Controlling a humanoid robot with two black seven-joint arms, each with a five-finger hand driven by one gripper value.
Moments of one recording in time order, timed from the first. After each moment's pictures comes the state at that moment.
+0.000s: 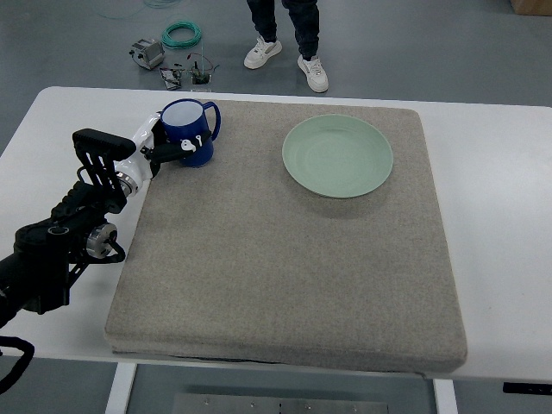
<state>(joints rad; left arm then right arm) -0.75 0.21 -0.55 -0.49 0.50 -0.10 -0.57 0.03 0.00 0.01 0.17 0.01 -0.09 0.01</state>
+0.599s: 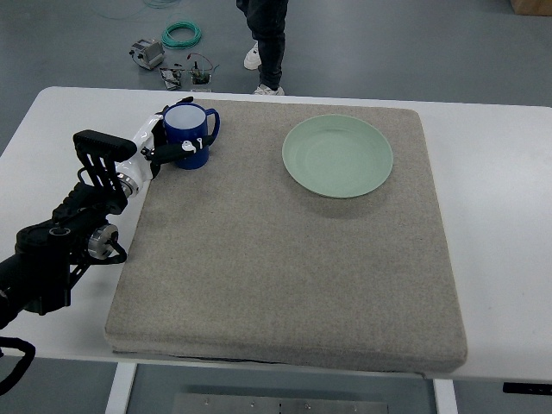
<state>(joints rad) -0.75 0.20 -0.55 -0.49 0.50 -0.09 -0.57 0.03 0.00 0.01 0.17 0.01 -0.09 0.01</state>
